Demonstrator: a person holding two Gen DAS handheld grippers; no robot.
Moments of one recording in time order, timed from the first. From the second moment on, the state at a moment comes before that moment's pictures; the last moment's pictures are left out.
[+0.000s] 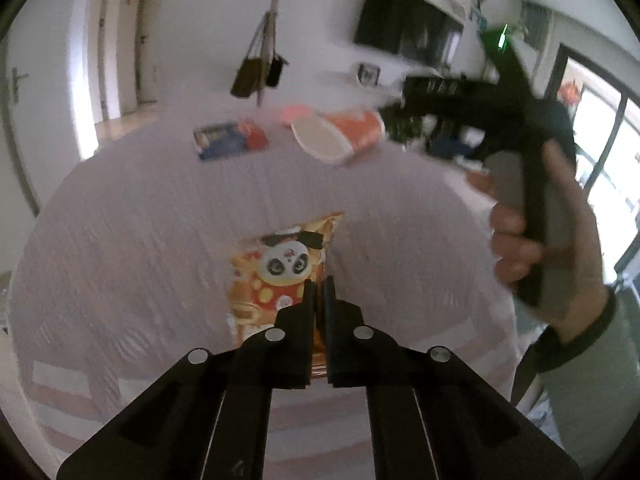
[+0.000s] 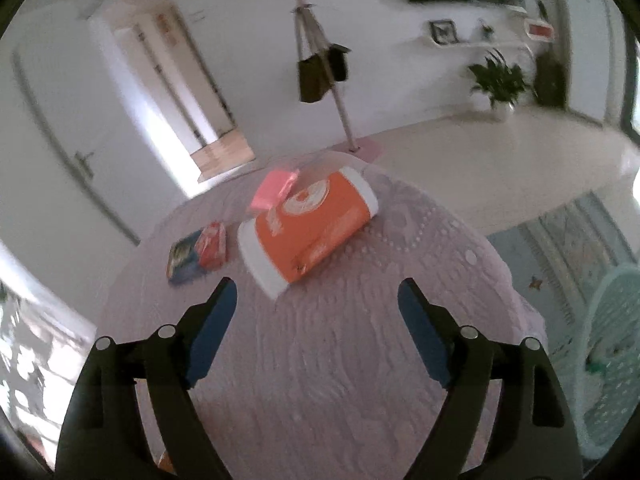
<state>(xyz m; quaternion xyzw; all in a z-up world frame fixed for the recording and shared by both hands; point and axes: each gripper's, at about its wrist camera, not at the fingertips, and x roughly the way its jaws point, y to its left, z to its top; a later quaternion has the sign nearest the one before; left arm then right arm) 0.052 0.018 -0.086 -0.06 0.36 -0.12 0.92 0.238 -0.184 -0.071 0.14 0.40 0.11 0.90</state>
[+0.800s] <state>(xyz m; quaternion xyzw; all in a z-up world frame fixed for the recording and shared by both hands) 0.081 0.072 -0.081 -0.11 0.32 -0.15 0.93 0.332 -0.144 -0.115 0.28 0.44 -0.02 0.85</state>
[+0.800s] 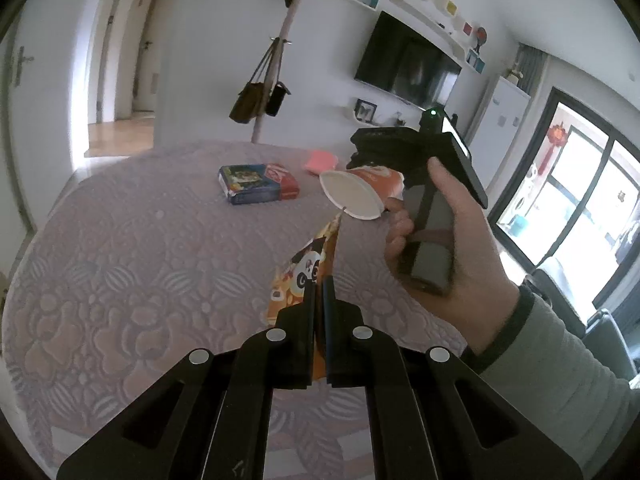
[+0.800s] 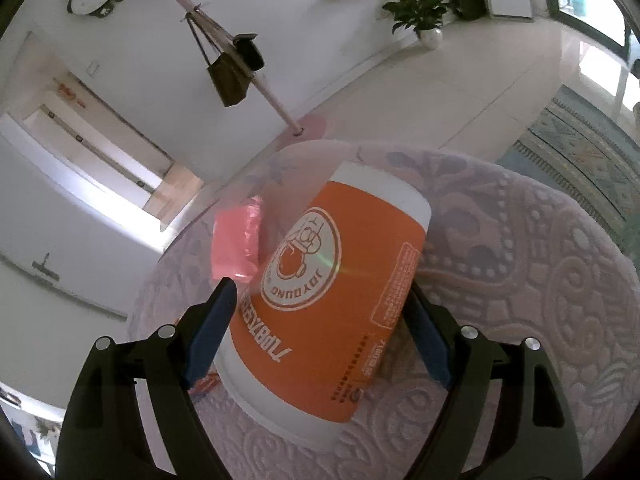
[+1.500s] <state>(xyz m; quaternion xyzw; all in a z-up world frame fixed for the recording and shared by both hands) 0.069 0.047 -0.065 -0.10 0.30 -0.16 0.94 0.242 -0.185 -0.059 0.26 0.34 0.04 0.90</state>
